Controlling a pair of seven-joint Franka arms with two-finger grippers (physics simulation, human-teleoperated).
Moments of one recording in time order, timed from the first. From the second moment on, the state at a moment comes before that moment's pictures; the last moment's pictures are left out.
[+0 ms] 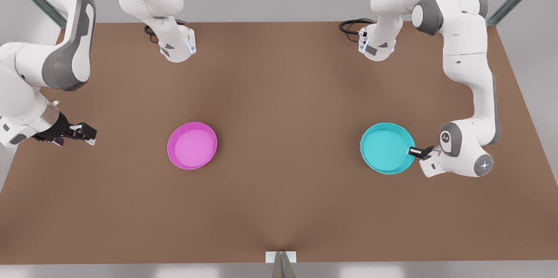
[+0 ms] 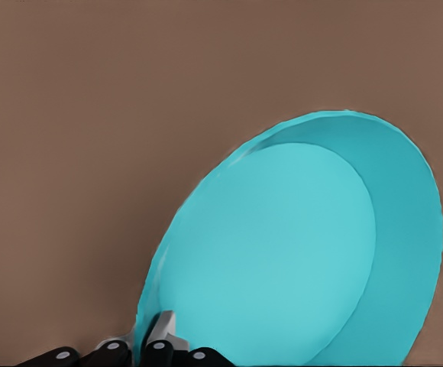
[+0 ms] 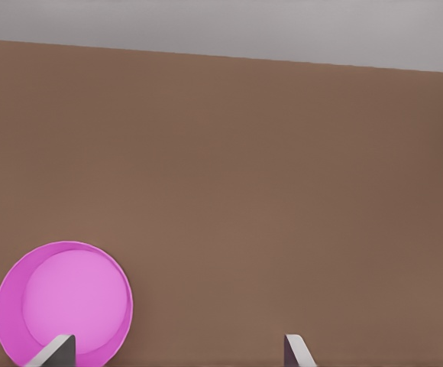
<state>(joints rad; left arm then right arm) 0.05 0.64 0.05 -1.56 -0.15 1.78 0.45 -0.01 0.22 -0.09 -1.43 -0.02 1.74 -0.15</state>
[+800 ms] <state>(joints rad) -0.52 0.49 0.05 -1.56 0.46 1.55 -0.29 -0.02 0.23 -0.10 -1.43 -0.02 1.74 -0.16</state>
